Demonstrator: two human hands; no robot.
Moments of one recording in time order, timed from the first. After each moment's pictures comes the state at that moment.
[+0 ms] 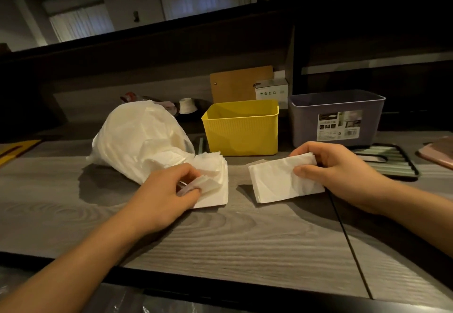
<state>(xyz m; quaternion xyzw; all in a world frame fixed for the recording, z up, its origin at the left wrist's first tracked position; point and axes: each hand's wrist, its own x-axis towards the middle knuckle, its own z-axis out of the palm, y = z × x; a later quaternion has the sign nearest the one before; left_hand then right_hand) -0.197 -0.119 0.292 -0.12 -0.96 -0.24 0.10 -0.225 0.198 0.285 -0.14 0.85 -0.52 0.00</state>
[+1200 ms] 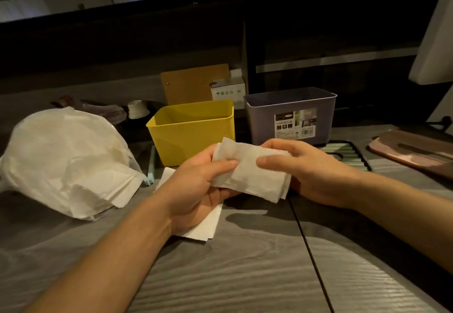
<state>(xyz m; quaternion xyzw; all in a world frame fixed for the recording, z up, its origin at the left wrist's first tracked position) -0.242 0.012 0.297 -0.08 -0.65 -0.74 -0.17 -0.238 0.213 0.291 -0.12 0.72 -0.67 0.11</state>
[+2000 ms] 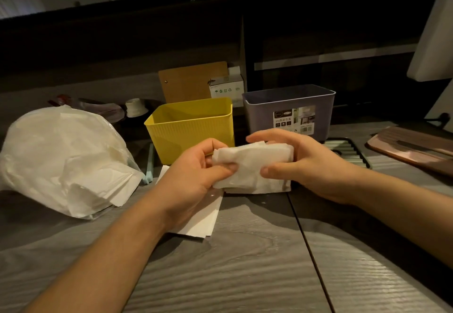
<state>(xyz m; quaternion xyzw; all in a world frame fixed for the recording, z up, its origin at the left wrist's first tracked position) -0.241 0.004 0.299 -0.14 -0.73 -0.66 -0.10 -0.239 0.224 0.289 -0.19 0.78 -0.59 0.02</state>
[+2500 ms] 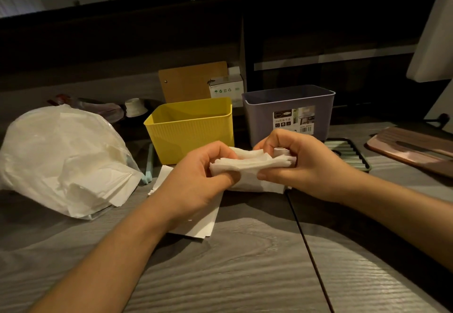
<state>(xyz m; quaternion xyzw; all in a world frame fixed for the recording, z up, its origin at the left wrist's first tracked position) -0.243 0.000 0.295 -0.25 -0.82 -0.52 -0.03 -0.239 0.226 0.286 -0.27 0.83 -0.47 -0.08</state>
